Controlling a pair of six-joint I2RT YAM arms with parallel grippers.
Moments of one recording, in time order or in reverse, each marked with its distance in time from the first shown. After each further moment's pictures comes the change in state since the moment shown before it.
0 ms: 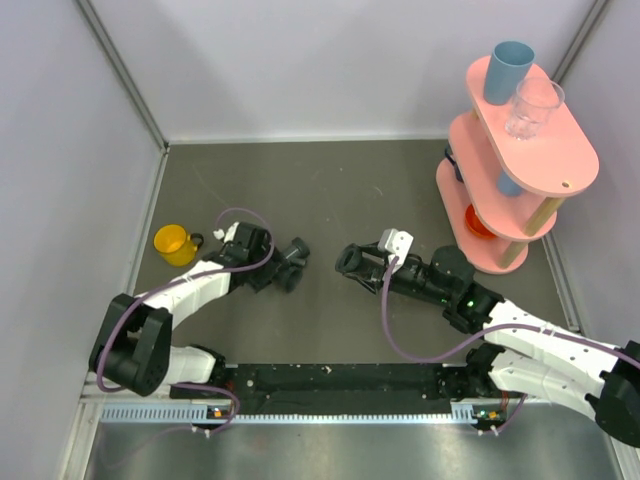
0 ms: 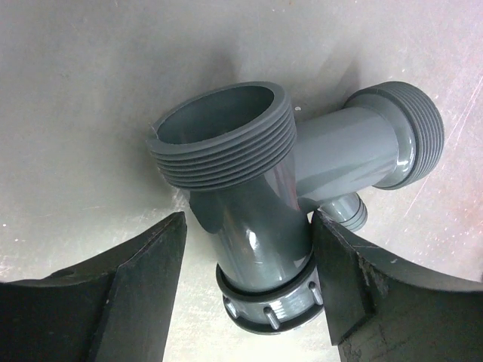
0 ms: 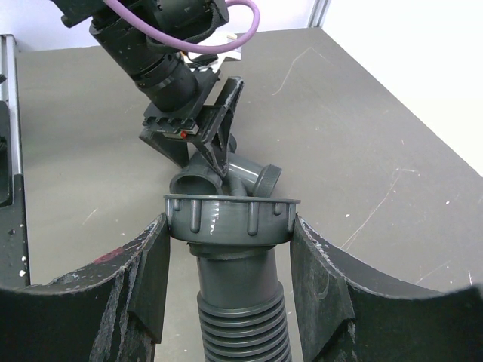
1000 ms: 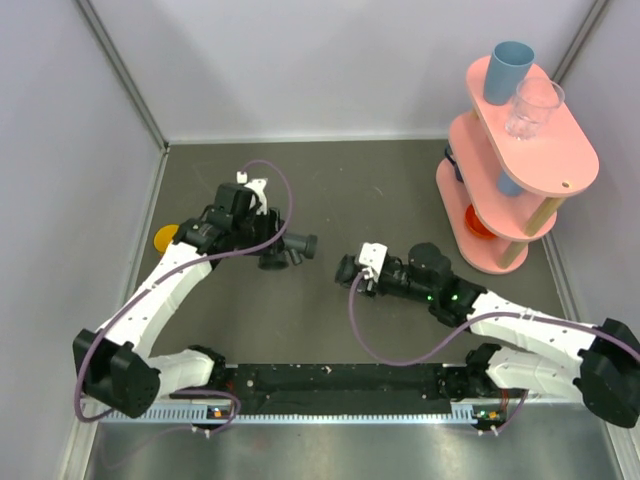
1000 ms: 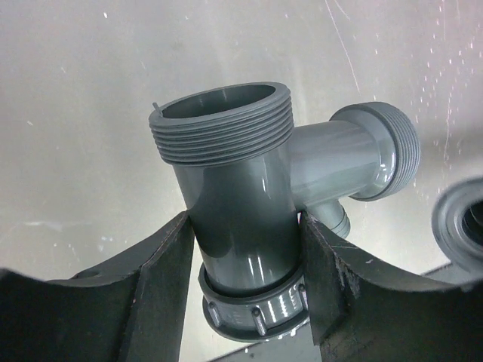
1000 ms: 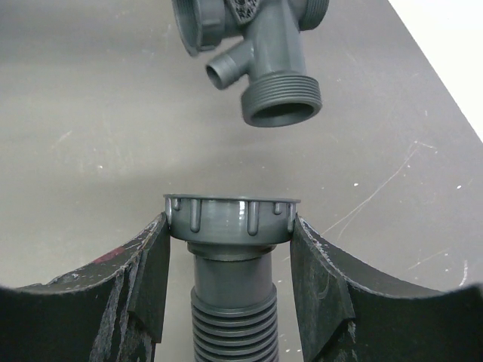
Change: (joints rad) left arm -0.005 -0.103 0.415 -0.389 0.159 0.742; right arm 0.018 0.129 0.018 -0.083 -0.016 -0.181
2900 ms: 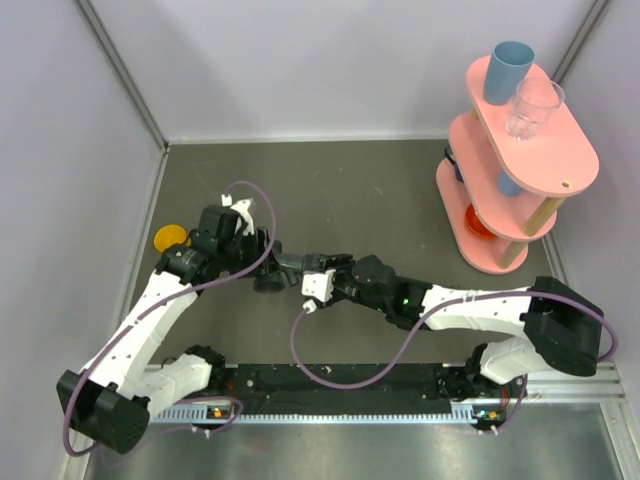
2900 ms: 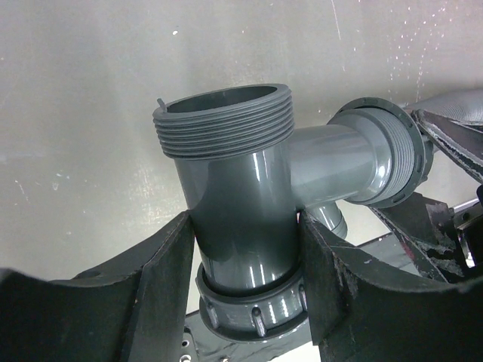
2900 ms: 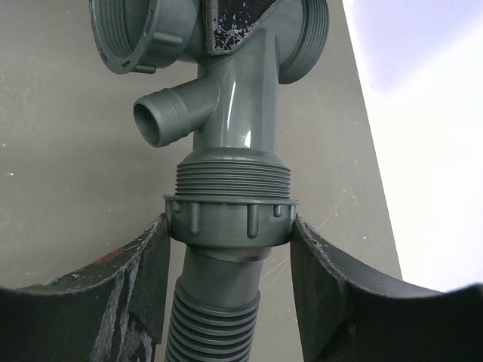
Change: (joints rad) left arm 0.013 -0.214 -0.120 -0.110 0.097 -0.103; right arm 0.282 0.358 0.175 0.111 0.375 -0.401
